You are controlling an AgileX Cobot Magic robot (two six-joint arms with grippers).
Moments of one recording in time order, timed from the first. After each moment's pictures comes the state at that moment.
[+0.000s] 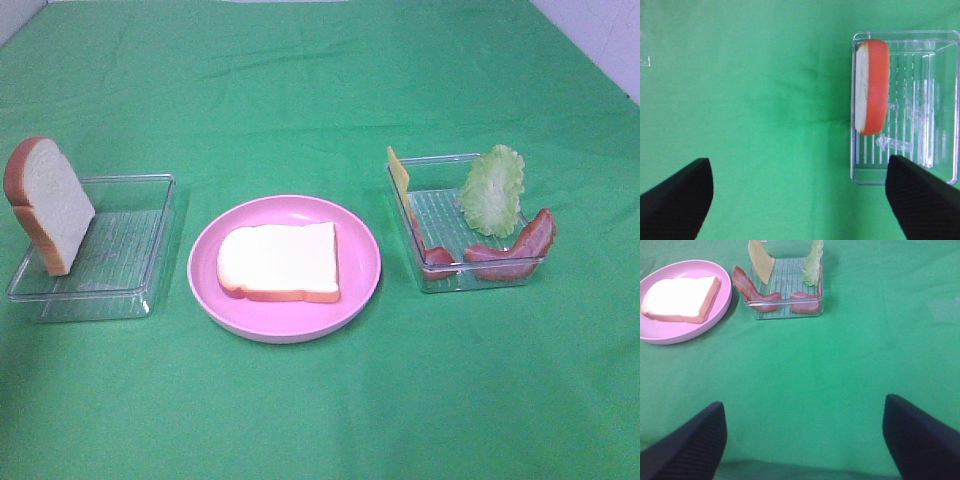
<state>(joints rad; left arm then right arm) 0.11 1.67 -1.61 0.00 1.21 0.02 0.06 0.00 -0.46 0.09 1.11 -0.04</state>
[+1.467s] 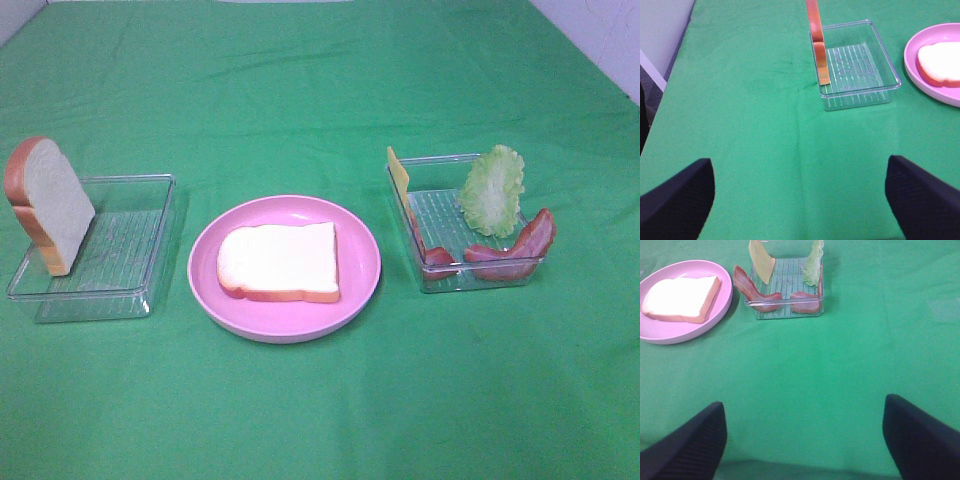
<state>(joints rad) 0.11 0.00 -0.54 -0.07 1.12 0.15 0.06 0.00 -0.46 0.09 1.11 -0.04</state>
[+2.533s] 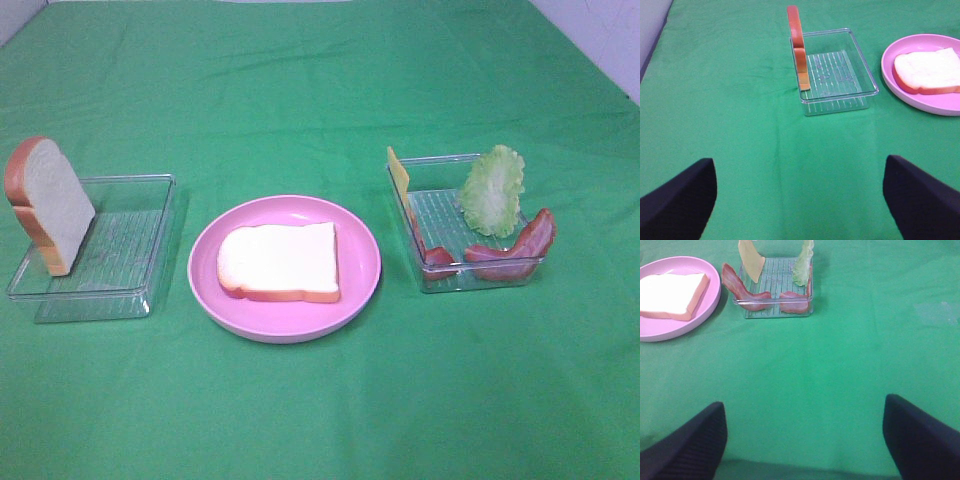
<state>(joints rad) 0.02 -0.01 -0.52 -0.07 1.10 0.07 0.06 0.00 -0.46 0.06 1.11 -0.06</state>
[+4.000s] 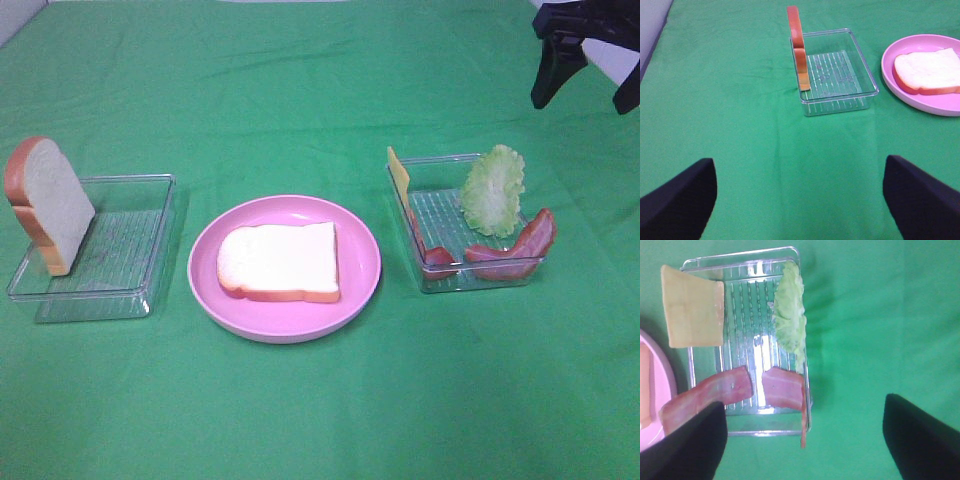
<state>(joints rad) 0.02 -0.01 -0.52 -0.07 1.09 0.07 0.06 1.85 -1.62 0.07 1.10 -0.02</state>
